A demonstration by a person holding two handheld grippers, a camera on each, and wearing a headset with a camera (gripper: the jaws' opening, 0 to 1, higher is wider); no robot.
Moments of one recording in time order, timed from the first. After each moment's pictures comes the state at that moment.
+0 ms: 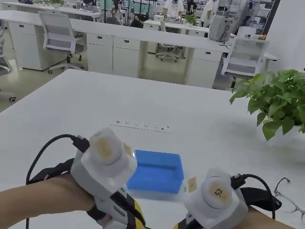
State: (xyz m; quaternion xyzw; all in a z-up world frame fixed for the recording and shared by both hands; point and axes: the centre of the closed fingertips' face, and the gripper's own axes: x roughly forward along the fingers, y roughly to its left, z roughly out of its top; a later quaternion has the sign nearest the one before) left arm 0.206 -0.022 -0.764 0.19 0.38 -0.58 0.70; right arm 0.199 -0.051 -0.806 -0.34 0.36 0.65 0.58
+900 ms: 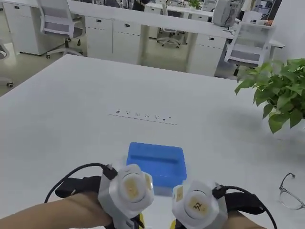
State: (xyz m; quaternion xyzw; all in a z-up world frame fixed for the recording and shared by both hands) left arm 0.243 -0.021 -0.848 0.29 0.38 -0.56 0.68; right arm 0.245 -0.061 -0.873 -0.36 0.39 0.59 0.61
